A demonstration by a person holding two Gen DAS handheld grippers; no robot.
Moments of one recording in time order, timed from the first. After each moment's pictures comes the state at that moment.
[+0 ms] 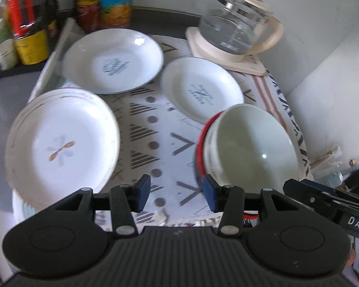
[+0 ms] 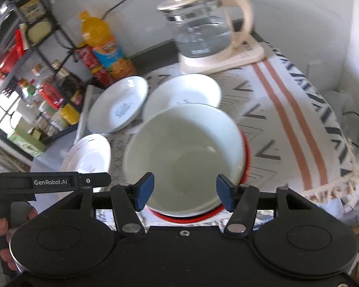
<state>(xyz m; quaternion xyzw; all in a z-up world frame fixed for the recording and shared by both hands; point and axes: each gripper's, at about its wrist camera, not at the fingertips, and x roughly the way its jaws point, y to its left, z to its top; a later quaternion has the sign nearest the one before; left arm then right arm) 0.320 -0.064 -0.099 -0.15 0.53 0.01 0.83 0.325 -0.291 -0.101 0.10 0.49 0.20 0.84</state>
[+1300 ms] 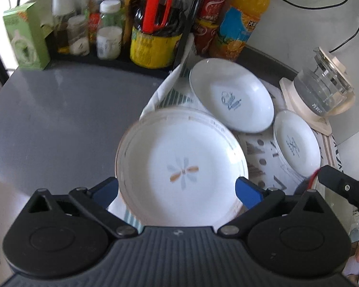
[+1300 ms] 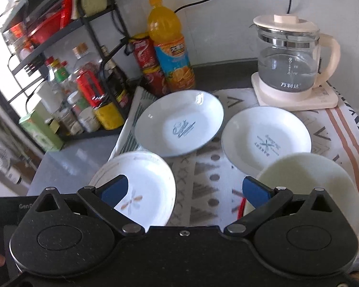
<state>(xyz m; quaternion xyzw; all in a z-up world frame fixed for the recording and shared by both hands) 0.293 0.100 -0.102 -0.20 0.48 0.14 0.84 0.349 -0.134 -0.087 0.04 0.43 0.23 0.87</state>
